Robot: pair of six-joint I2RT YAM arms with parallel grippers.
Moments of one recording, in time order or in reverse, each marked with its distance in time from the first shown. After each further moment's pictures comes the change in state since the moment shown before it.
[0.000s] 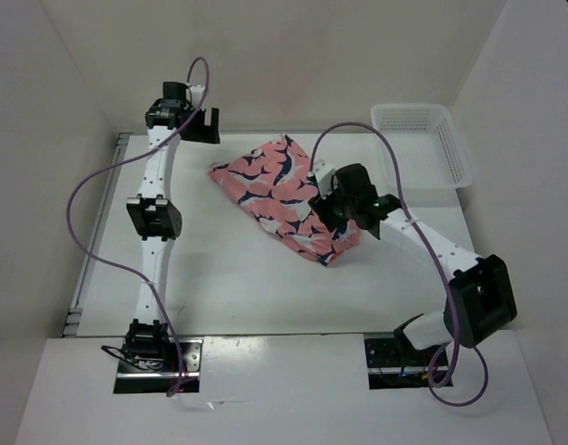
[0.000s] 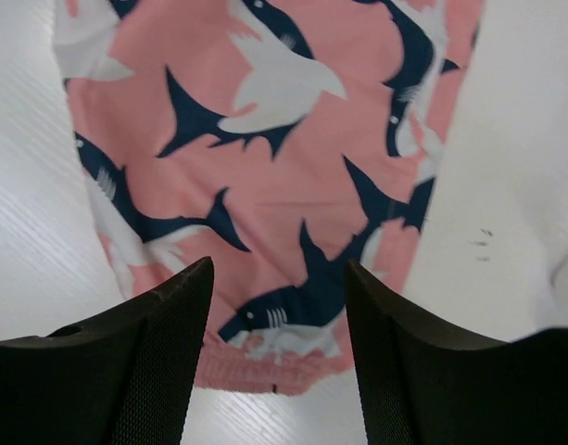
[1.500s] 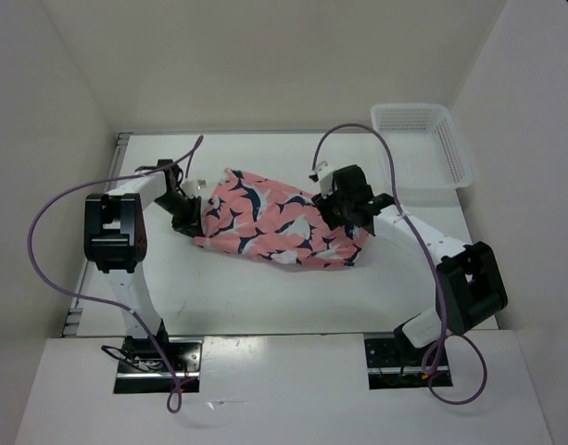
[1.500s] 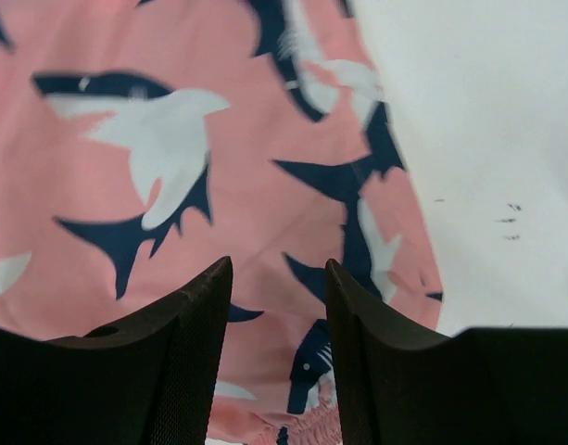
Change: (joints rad) left arm 0.093 -0.713 -1.580 0.095 0.239 -0.003; right arm 0.028 0.090 -0.027 0.065 0.036 0.023
